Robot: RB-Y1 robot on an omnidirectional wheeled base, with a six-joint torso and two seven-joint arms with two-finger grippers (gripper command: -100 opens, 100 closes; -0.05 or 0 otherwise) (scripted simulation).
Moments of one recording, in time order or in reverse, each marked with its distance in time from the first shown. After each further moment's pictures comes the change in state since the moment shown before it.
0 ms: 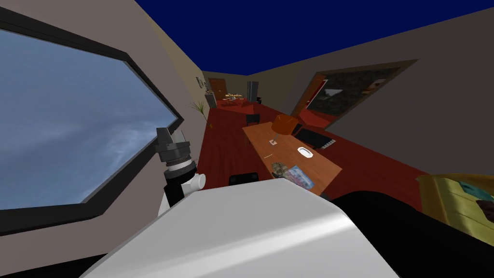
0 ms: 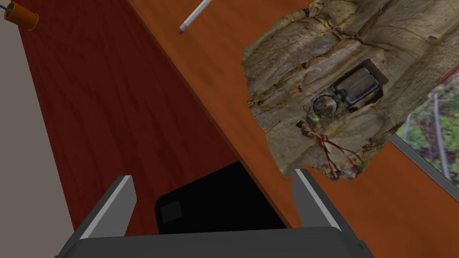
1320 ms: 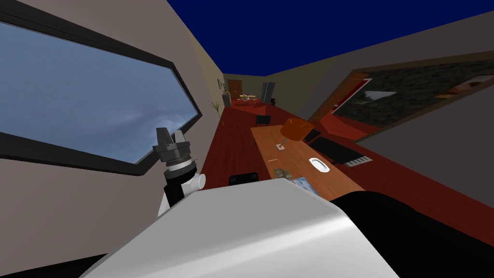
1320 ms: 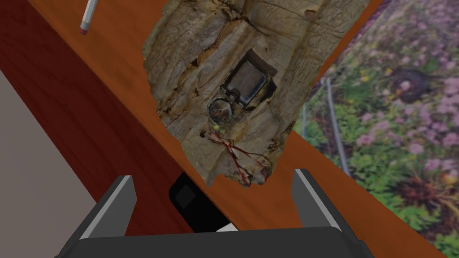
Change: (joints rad) left arm 0.000 0.000 0.000 0.000 0.000 0.000 0.000; right arm 0.027 -0.070 0.050 0.091 -0.072 0.048 -0.389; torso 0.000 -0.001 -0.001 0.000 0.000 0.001
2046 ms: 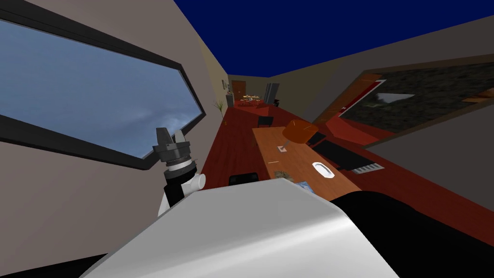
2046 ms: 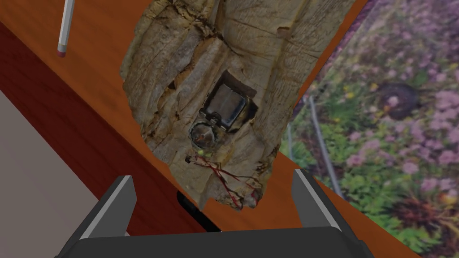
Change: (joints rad) left arm 0.000 0.000 0.000 0.000 0.000 0.000 0.000; right arm -0.010 0.022 0.019 0.045 -0.018 0.013 -0.108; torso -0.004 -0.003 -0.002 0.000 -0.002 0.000
